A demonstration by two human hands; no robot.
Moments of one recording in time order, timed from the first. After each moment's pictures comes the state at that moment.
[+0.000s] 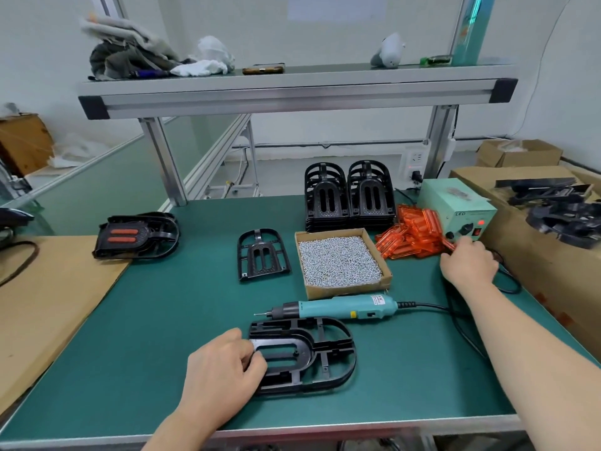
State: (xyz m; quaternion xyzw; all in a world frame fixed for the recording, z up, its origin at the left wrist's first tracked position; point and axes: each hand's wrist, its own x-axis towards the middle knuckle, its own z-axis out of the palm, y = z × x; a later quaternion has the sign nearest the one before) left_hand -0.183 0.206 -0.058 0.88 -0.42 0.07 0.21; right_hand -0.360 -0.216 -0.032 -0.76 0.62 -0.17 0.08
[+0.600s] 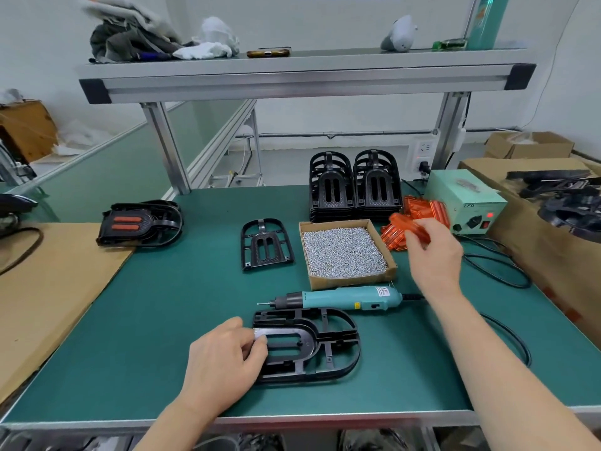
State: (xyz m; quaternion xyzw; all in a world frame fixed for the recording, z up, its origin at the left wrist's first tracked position) left_hand -0.182 0.207 -0.057 0.88 -0.42 0.07 0.23; right_hand -0.329 -0.116 -0.009 -0.77 0.37 -0.46 0.24
